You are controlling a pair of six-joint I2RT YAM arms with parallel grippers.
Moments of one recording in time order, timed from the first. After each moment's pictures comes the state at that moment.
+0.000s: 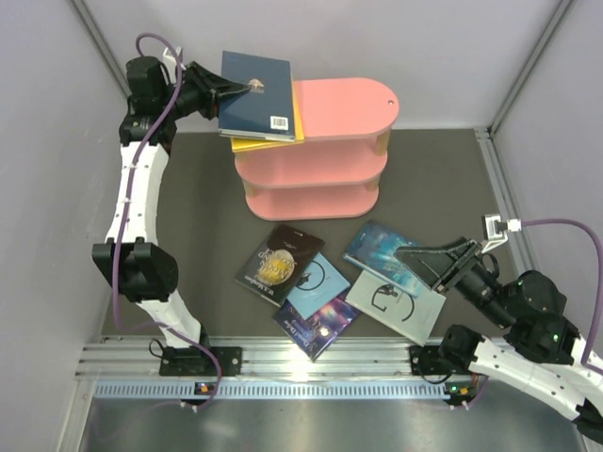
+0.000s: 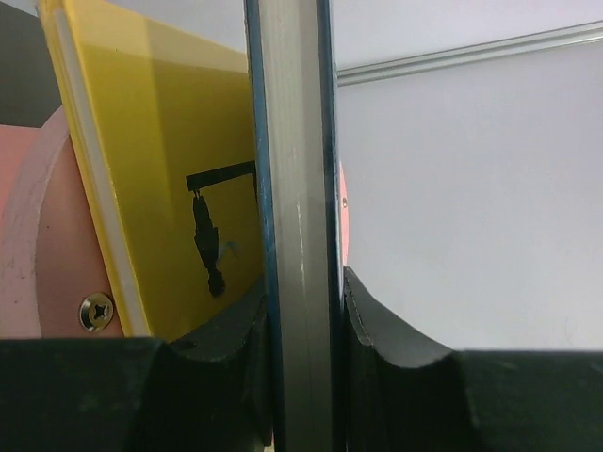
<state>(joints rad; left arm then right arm) 0.02 1.76 1.97 -0.38 0.81 -1.16 1.00 0.25 0.71 -0.26 0.18 0.97</state>
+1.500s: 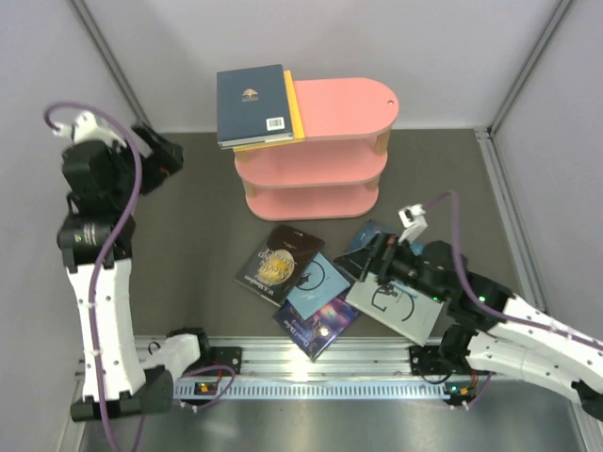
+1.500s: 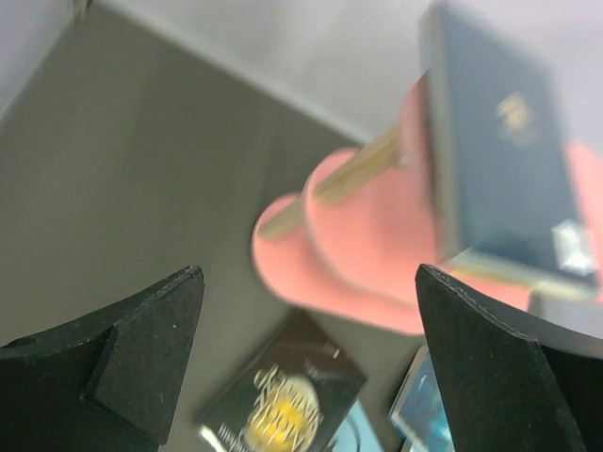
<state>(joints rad) 0.12 1.12 1.70 -0.81 0.08 -0.52 1.00 0.61 0.67 -0.22 0.12 0.92</state>
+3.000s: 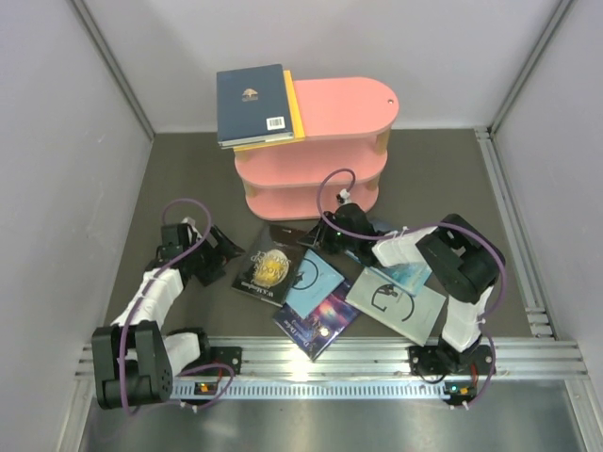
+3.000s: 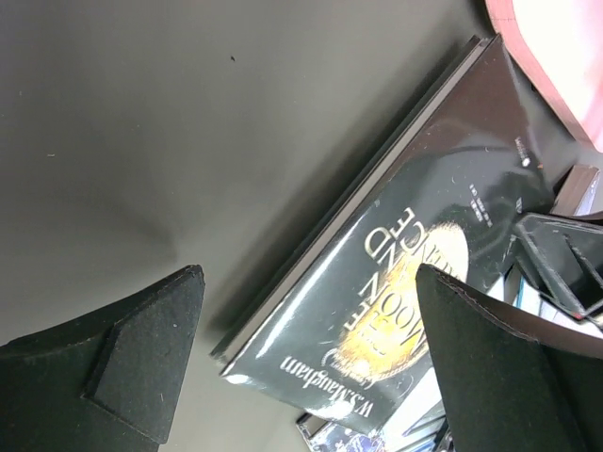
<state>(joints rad) 0.12 1.10 0.48 -0.29 0.42 -0.66 0.72 1.84 0.84 0.44 -0.17 1.01</state>
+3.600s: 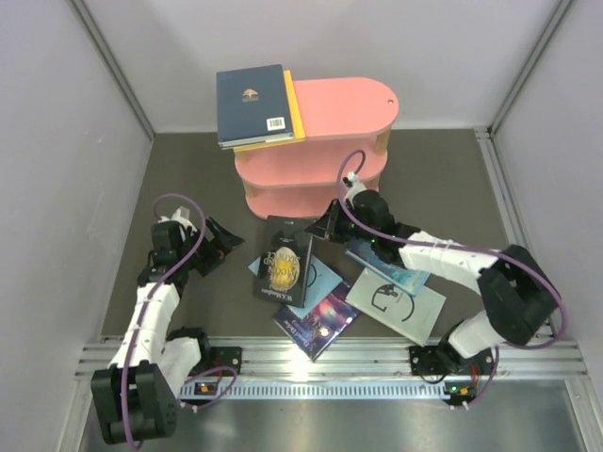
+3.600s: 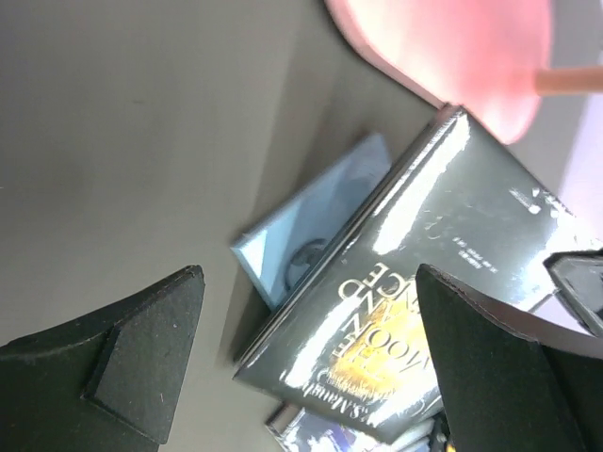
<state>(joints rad) 0.12 0.92 0.50 -0.31 0.46 -0.67 0.72 1.54 0.86 0.25 -0.21 0.86</state>
